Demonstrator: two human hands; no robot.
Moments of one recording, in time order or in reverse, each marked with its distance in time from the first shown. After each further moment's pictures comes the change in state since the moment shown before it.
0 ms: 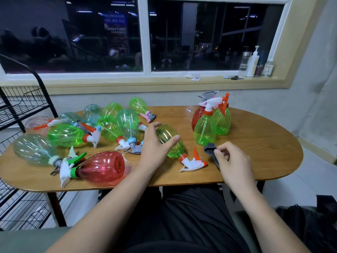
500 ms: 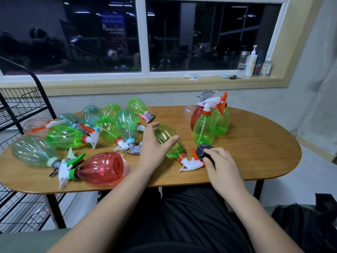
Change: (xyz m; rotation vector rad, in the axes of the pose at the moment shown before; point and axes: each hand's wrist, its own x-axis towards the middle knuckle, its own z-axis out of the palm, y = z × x) left_hand 0.000 0.002 -0.001 0.011 0.001 -0.006; right_hand -0.014 -0.004 0.018 -0.158 -0.198 -0.084
